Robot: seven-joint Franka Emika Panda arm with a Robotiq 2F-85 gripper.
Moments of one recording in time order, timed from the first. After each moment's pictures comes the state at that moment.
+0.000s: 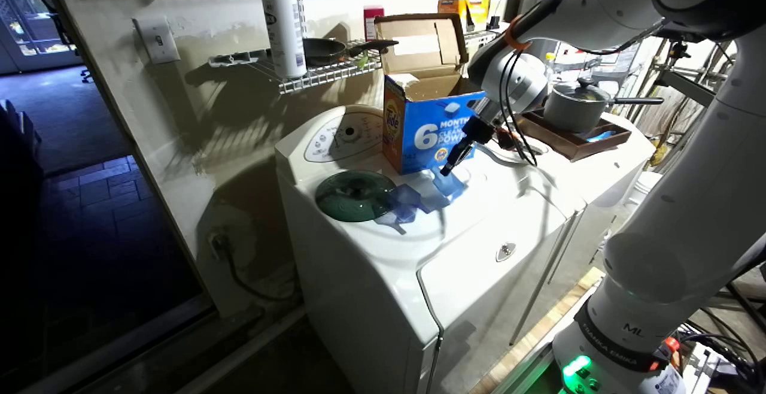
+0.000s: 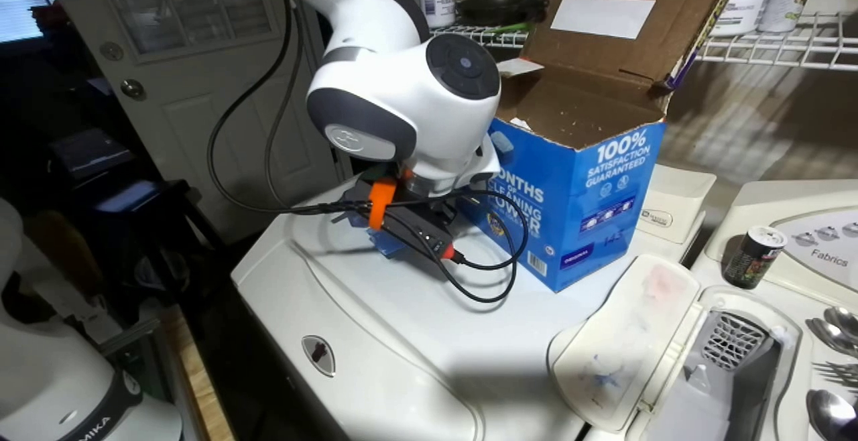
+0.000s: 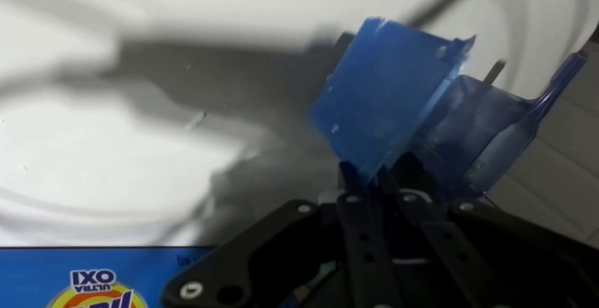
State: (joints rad) arm -0.19 0.03 -0.18 -2.37 0.76 2.20 -1.22
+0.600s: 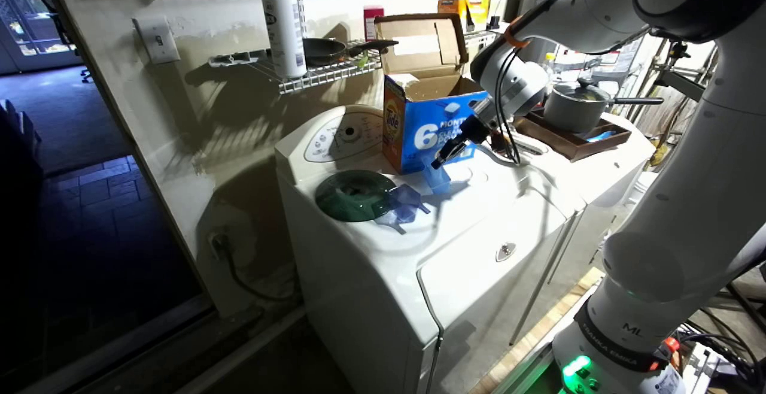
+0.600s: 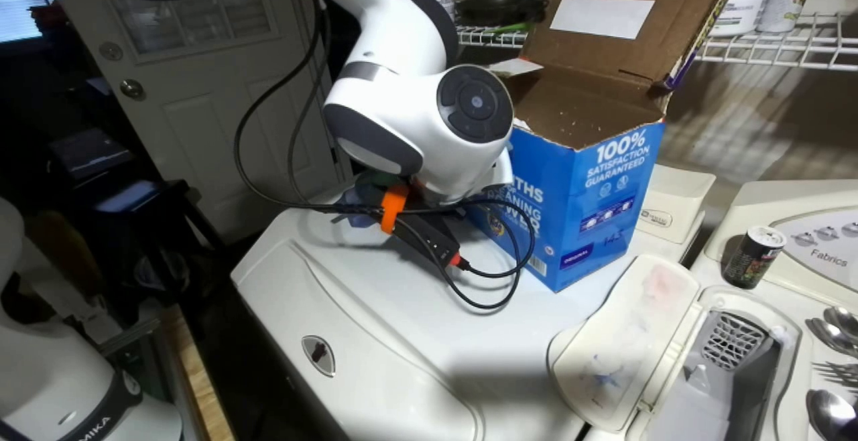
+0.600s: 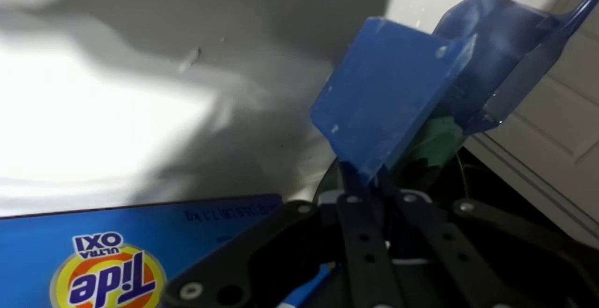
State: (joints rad) arm -0.21 0.09 -0.19 -2.33 0.99 2.20 -1.32
